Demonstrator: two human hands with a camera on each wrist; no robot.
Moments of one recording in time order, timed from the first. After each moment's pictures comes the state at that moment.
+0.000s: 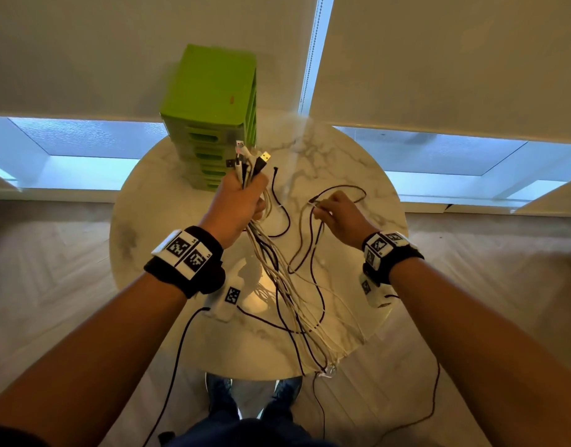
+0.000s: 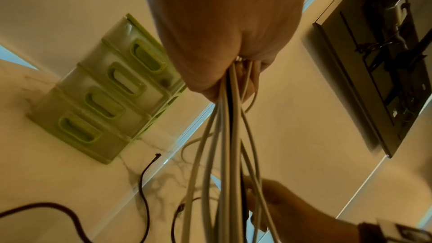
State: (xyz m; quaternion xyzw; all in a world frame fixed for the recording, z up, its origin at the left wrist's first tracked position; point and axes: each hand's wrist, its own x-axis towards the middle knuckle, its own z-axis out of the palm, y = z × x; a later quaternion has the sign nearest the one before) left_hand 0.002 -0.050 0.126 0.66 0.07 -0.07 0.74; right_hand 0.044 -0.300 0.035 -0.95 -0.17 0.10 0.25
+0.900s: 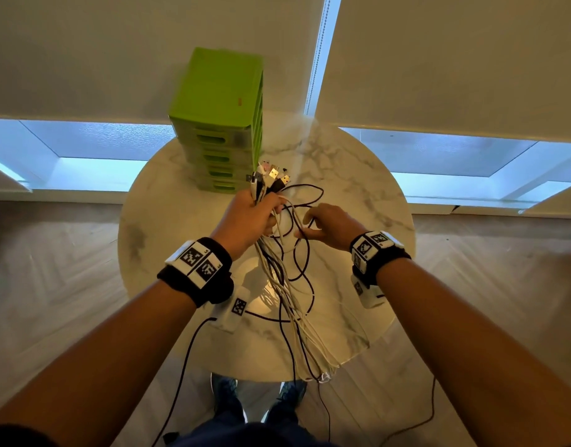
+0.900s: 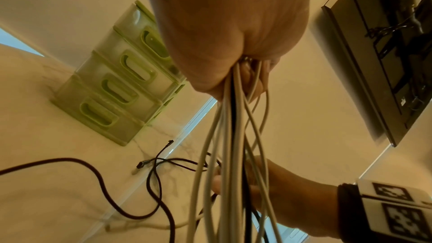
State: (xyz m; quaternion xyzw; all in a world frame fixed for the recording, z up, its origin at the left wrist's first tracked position) left_hand -0.010 -0.053 0.113 0.69 0.07 -0.13 0.71; right_hand 0.043 -0.266 0.041 -0.95 -0.20 0.18 0.18
